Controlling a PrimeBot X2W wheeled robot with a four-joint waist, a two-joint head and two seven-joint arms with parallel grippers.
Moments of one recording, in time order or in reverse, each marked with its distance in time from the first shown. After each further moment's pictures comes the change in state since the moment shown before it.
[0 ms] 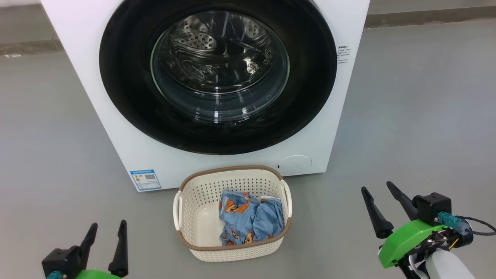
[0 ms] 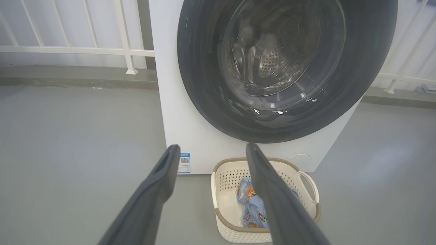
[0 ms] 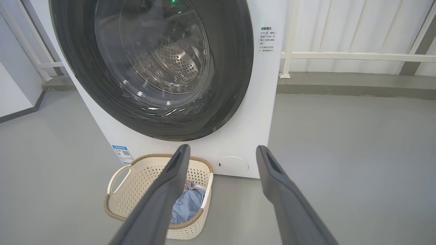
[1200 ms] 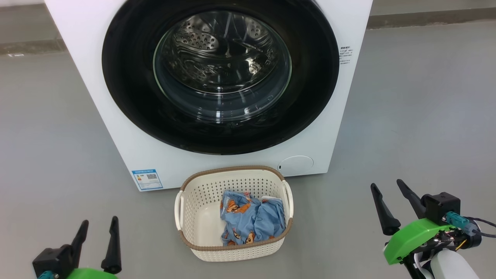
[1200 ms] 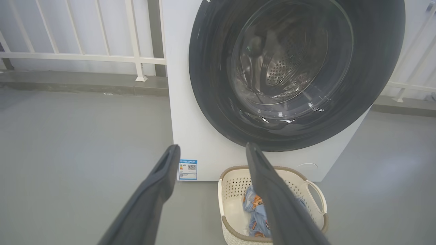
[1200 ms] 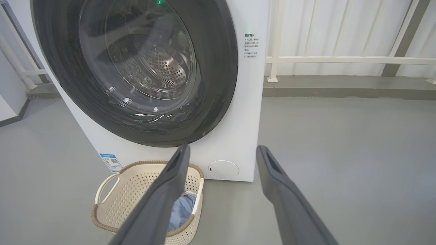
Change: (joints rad) left arm 0.003 -0.016 0.052 -0.021 0.024 0.000 0.000; right arm 0.000 0.028 -0.086 0.006 -0.054 0.000 -0.012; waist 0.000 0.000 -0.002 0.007
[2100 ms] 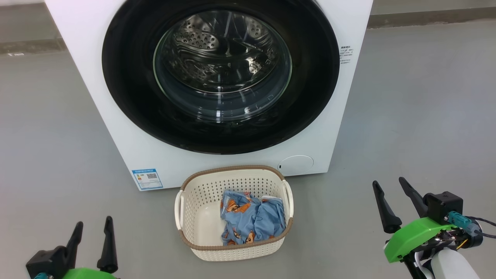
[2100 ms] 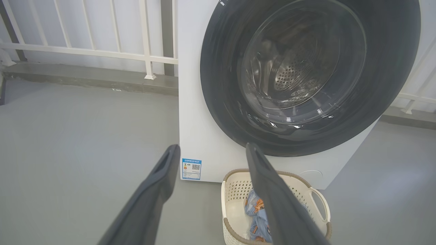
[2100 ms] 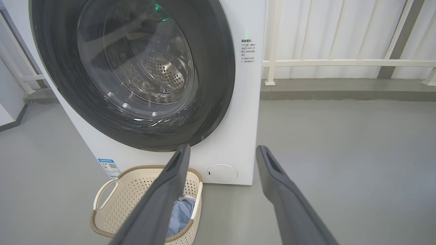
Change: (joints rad) left arm 0.000 -0.029 0.052 0.006 -0.002 0.000 0.000; right arm 0.001 0.015 -0.030 -0.010 -0.017 0.000 -0.006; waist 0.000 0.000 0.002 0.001
